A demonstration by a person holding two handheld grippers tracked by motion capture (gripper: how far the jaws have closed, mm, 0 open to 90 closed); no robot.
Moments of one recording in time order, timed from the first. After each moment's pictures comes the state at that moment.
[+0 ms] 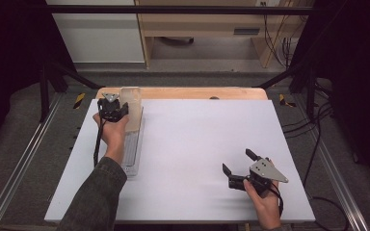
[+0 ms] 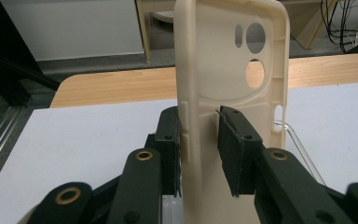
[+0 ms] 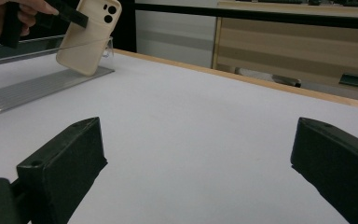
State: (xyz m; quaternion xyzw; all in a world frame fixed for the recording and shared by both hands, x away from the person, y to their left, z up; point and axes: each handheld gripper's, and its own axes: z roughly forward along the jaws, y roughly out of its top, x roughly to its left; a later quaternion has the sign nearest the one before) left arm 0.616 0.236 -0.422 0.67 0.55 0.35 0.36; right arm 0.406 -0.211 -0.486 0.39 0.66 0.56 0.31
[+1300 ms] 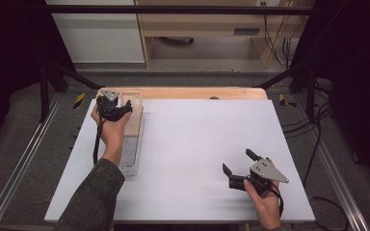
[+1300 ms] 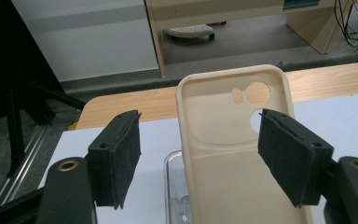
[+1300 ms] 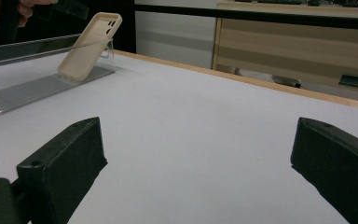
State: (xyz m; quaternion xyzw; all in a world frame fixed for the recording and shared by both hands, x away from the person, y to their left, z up) left arm 0.612 0.234 -0.408 0.66 0.53 0.40 0.35; right arm 0.405 -0.211 -0.485 0.39 0.66 0.56 0.31
